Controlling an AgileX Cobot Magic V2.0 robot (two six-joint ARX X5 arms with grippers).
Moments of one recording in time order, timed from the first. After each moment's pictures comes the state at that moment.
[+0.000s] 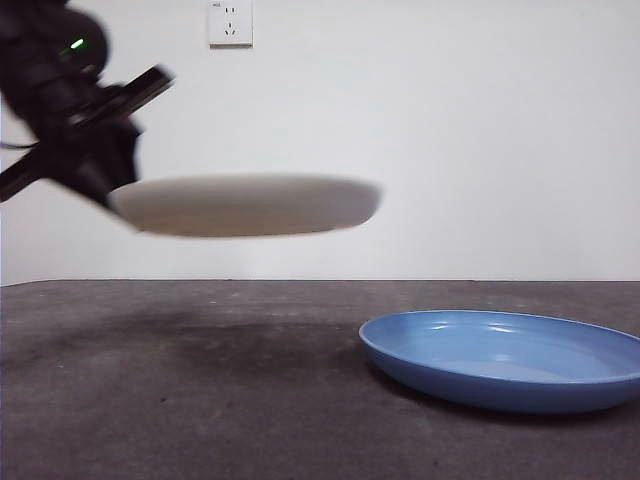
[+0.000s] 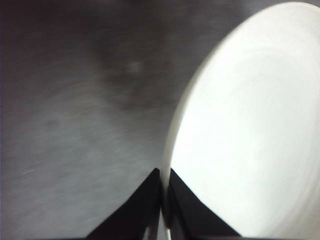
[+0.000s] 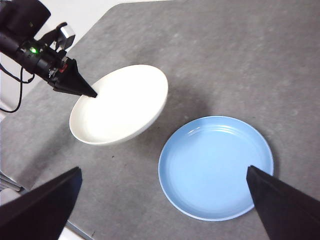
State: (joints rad) left arm -0.23 1.67 1.35 -0.94 0.53 -0.22; right arm 0.20 0.55 1.07 -1.02 -0.44 0.17
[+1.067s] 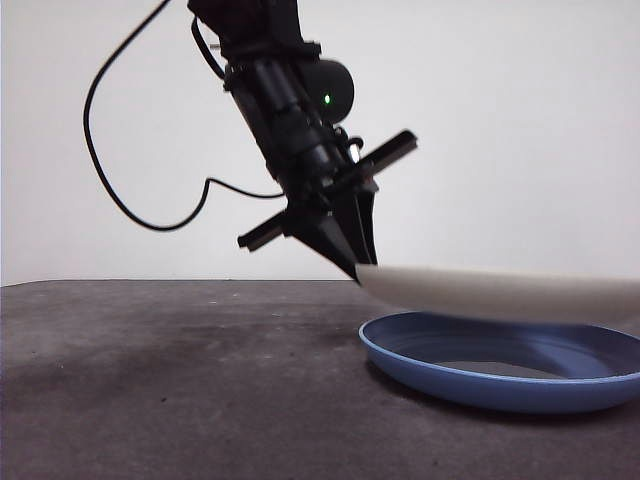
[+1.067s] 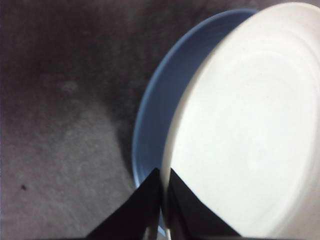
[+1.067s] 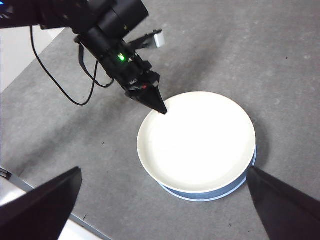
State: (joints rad) left arm -0.64 2.16 1.83 -0.94 0.44 -0.31; right arm 0.20 0.55 1.14 -1.14 -0.39 0.13
